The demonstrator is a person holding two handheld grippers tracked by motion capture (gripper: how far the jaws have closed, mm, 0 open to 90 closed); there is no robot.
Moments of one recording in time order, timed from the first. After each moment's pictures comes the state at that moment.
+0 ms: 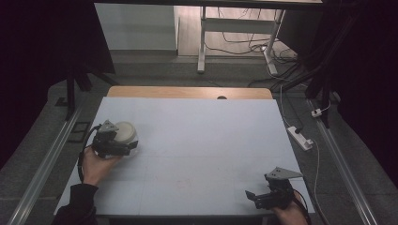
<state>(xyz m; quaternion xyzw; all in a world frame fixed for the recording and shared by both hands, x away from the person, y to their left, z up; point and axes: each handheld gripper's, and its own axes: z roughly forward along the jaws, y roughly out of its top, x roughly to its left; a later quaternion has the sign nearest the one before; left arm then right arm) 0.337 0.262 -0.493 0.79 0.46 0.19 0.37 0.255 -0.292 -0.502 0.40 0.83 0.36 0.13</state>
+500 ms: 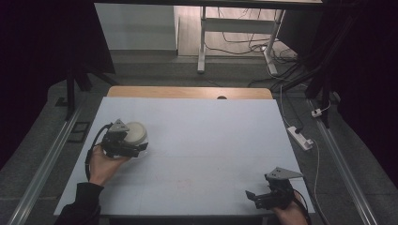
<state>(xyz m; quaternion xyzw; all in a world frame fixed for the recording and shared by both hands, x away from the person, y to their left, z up) 0.336 0.230 -0.478 0.81 0.41 0.17 0.38 0.254 -0.292 -0.502 0.40 0.83 0.36 0.13</state>
